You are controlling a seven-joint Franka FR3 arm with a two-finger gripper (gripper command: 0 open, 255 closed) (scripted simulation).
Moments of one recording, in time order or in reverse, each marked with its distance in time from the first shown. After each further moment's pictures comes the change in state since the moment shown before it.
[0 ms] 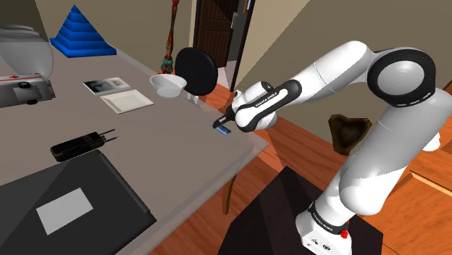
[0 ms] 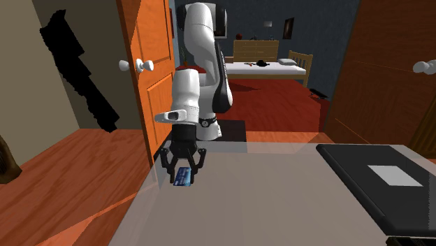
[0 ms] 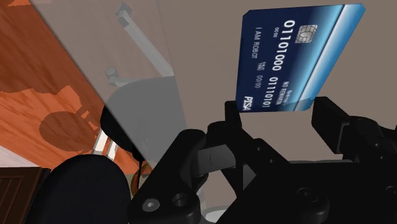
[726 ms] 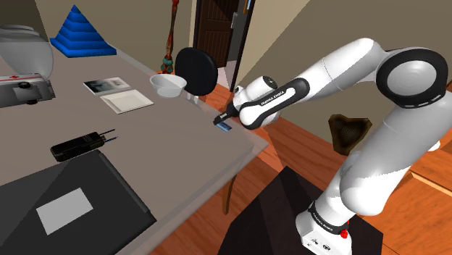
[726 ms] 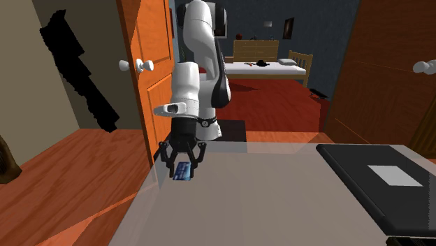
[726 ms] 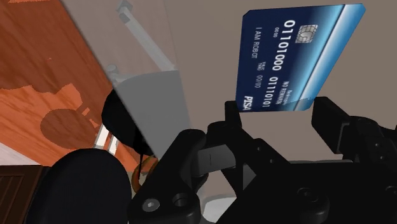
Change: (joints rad) arm 0.038 -0.055 -0.060 -0.001 -0.121 -0.055 0.103
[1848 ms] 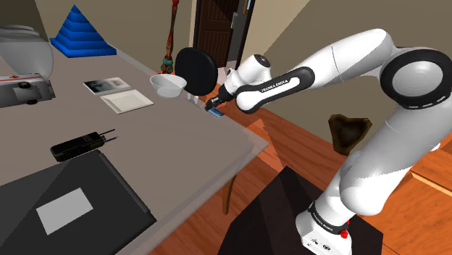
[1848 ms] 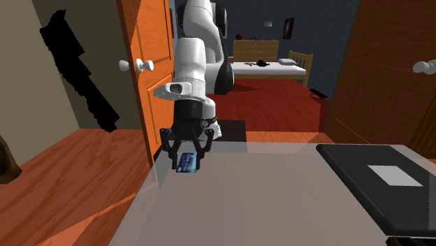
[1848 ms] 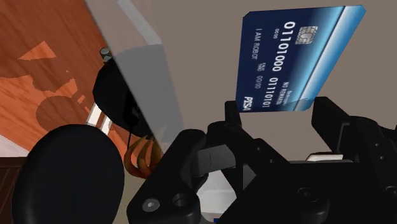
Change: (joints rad) arm -0.020 -0.019 0.038 0.189 -0.209 -0.208 0.221
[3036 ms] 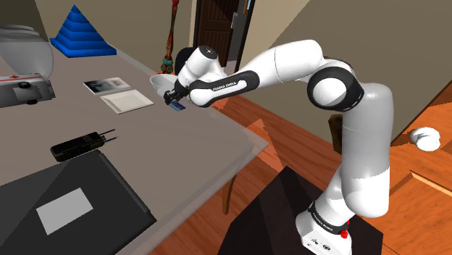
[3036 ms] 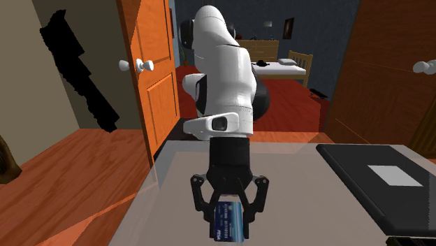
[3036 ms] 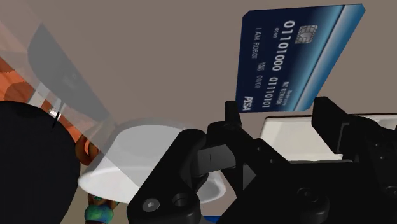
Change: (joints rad) arm 0.132 0.484 0.002 0.660 -0.155 -0.187 0.260
